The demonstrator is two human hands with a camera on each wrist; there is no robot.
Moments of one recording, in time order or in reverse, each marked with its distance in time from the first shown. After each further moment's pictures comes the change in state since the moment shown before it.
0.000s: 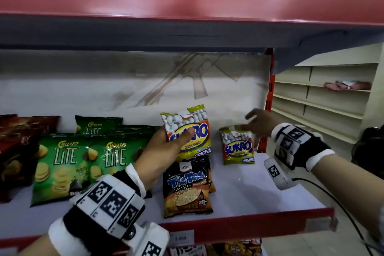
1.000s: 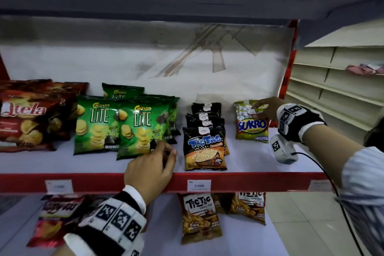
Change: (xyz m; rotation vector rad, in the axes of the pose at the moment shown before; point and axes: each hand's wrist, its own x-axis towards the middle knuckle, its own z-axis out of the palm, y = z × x) left_hand -0.085 -0.081 -0.067 1.238 0.157 0.114; right_hand 0.027 0.035 0.025 -0.226 -0.012 0.035
